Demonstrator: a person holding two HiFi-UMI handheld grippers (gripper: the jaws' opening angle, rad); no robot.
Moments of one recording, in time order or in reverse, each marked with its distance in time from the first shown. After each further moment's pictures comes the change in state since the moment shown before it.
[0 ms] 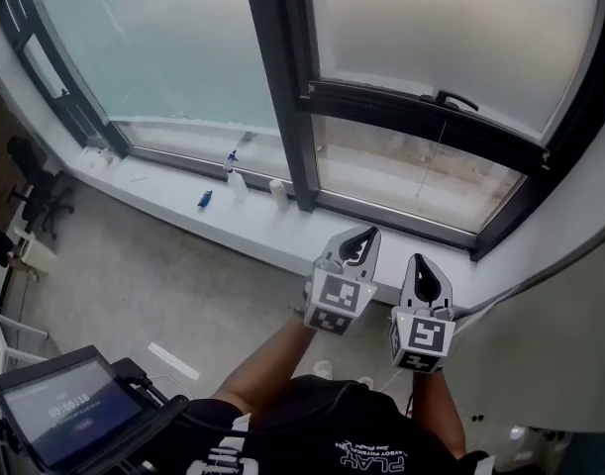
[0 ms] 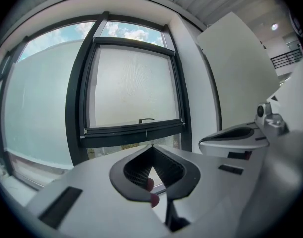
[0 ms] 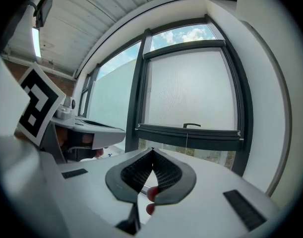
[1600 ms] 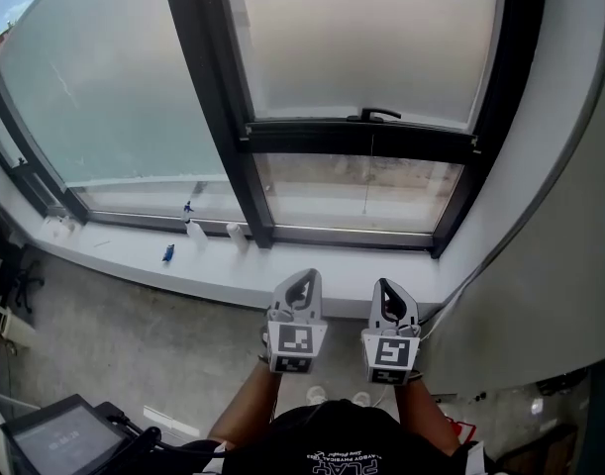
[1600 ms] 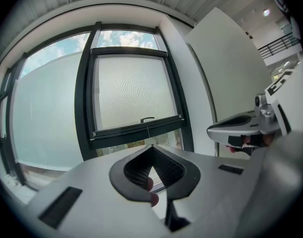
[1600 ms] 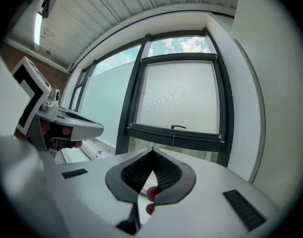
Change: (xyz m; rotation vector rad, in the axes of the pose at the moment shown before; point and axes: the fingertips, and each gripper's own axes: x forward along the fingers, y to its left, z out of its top) left arm -0.064 -0.012 -0.019 0.097 0.011 0.051; right arm -0.057 -0.004 -0.012 -0.068 -0.049 -0.121
